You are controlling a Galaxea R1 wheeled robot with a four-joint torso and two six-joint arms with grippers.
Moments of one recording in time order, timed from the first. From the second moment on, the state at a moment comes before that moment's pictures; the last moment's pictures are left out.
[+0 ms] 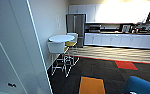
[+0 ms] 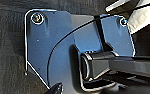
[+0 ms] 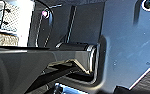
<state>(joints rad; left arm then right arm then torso) 1.47 2.85 -2.42 0.99 0.03 -0.87 -1.58 2.90 -2.43 -0.14 0.06 0.08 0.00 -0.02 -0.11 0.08</state>
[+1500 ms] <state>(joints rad) 1.47 2.84 -2.43 0.96 0.03 -0.87 -1.58 2.87 -2.54 -0.14 0.06 0.09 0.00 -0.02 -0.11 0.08</state>
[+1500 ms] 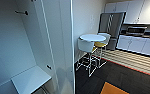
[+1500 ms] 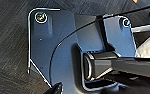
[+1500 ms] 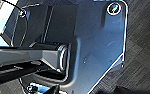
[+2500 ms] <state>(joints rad) 1.47 2.85 -2.43 0.96 0.04 -0.87 -1.58 2.88 -2.55 -0.14 0.06 0.09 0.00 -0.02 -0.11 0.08</state>
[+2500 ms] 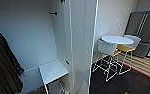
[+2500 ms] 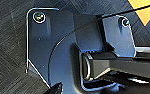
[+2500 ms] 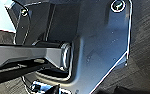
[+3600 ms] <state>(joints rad) 1.47 2.86 -2.43 0.96 0.04 -0.87 -1.58 2.91 -2.58 -0.14 0.06 0.09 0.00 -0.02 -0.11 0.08</state>
